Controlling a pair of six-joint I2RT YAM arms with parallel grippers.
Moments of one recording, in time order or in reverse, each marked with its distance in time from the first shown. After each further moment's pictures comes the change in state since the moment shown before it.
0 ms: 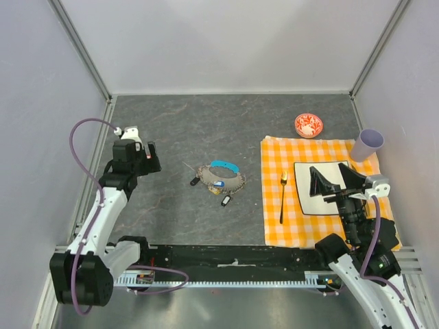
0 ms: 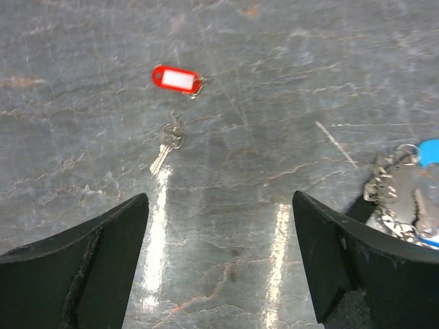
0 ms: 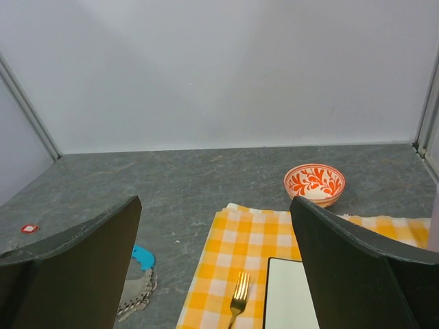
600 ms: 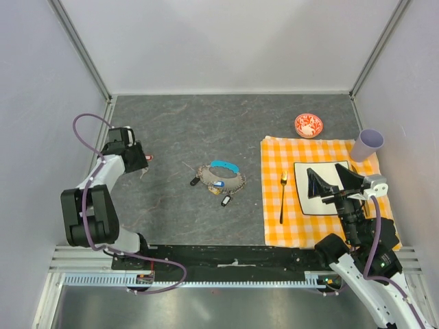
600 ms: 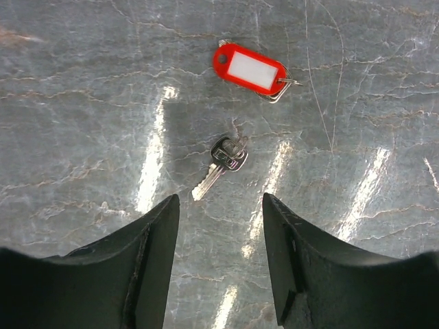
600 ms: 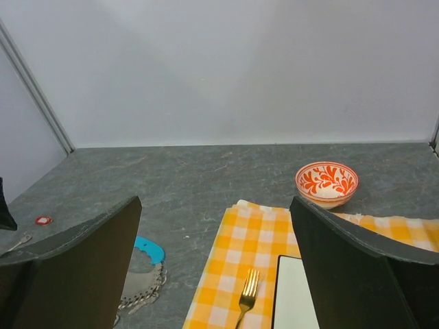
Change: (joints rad) left arm 0.202 0.468 0.167 -0.034 0.057 0.011; right arm 0.074 0.000 0.000 -0.007 0.024 0.000
